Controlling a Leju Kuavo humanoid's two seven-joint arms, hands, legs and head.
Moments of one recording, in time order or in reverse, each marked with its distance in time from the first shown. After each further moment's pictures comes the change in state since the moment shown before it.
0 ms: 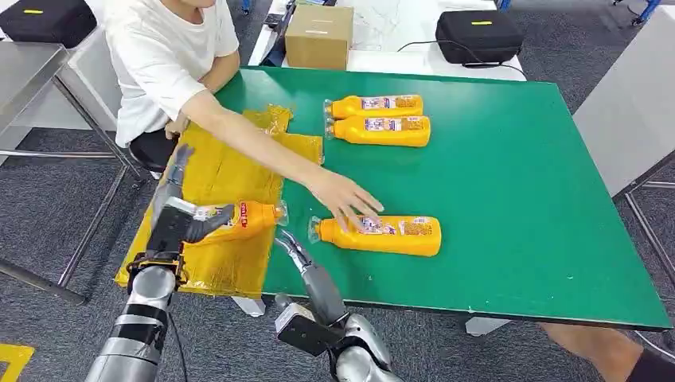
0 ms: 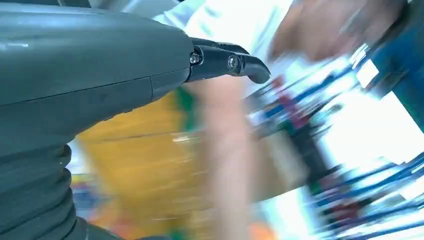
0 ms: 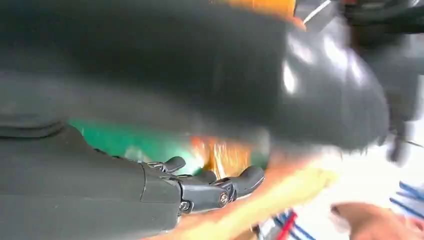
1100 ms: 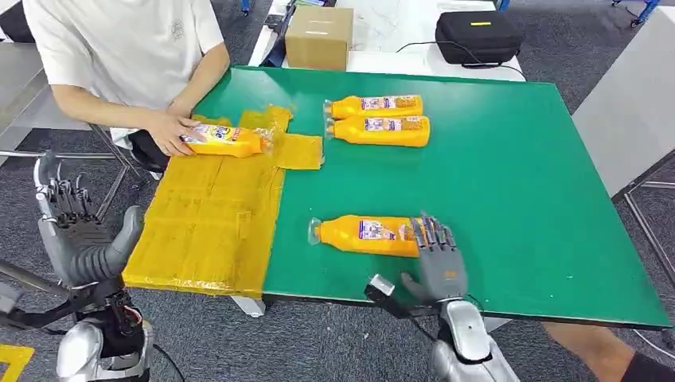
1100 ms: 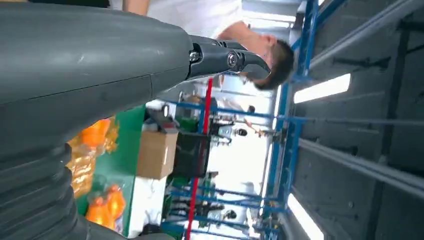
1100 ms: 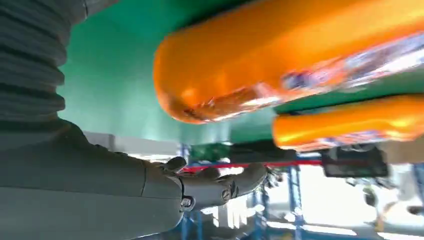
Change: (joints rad) left arm 0.311 -0.114 0.068 -0.598 0.510 -0.184 0.020; right arm -0.010 -0.308 -0.323 -0.063 0.761 -0.191 0.520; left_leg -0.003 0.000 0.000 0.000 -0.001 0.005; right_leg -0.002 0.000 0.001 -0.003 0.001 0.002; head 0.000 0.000
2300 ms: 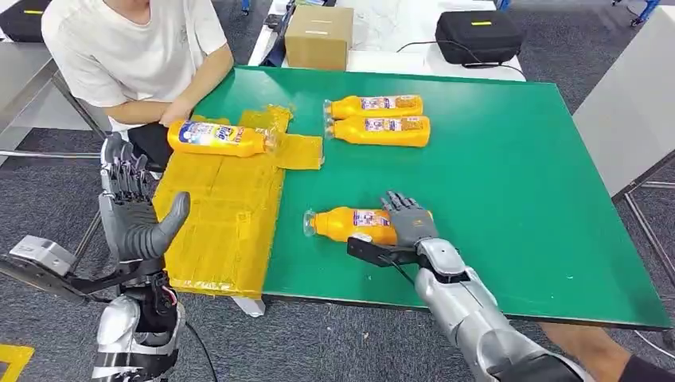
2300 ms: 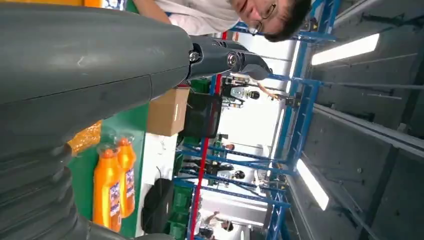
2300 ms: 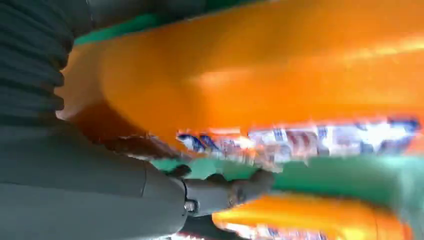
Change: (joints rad) left arm -0.099 0.000 -0.105 0.147 0.034 -0.008 0.014; right arm -0.460 0.125 0.054 0.567 -0.059 0.378 -0.031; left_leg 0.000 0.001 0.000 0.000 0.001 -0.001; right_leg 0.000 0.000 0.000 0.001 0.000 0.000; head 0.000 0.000
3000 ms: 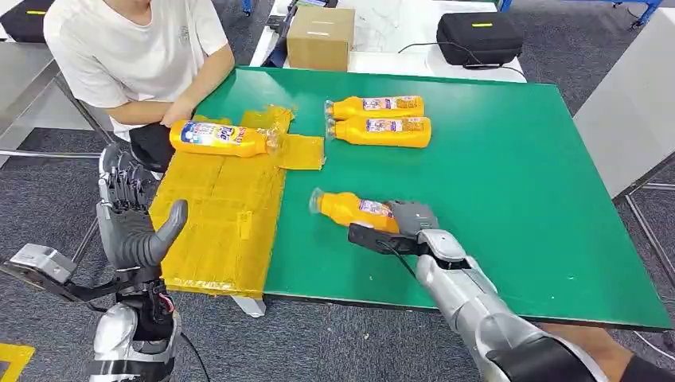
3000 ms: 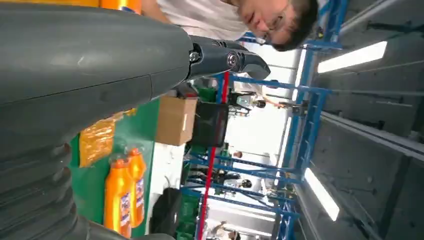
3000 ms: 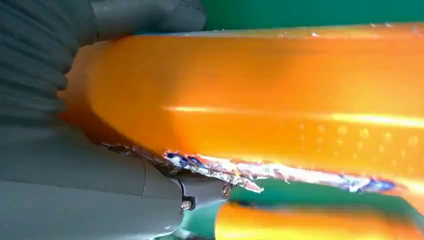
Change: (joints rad) left arm 0.041 0.000 0.026 -0.004 -0.023 0.009 0.011; right arm -0.032 0.011 -0.007 0.047 -0.291 -0.011 -0.157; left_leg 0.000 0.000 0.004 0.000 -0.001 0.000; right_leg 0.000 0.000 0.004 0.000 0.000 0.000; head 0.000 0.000
